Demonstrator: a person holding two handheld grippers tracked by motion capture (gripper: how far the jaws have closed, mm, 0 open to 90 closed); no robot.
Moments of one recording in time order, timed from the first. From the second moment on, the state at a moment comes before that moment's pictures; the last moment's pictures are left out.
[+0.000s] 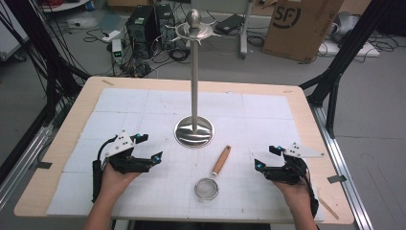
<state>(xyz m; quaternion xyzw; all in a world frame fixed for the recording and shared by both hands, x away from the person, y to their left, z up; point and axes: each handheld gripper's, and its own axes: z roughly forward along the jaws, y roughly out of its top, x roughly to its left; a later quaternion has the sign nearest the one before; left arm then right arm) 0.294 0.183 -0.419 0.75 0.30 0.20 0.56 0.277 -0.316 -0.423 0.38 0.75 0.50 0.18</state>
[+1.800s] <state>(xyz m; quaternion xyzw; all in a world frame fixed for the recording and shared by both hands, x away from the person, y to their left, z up) 0.296 0.182 -0.421 0.75 0.30 0.19 0.56 0.311 -0.232 -0.425 0.32 0.82 0.47 0.11</state>
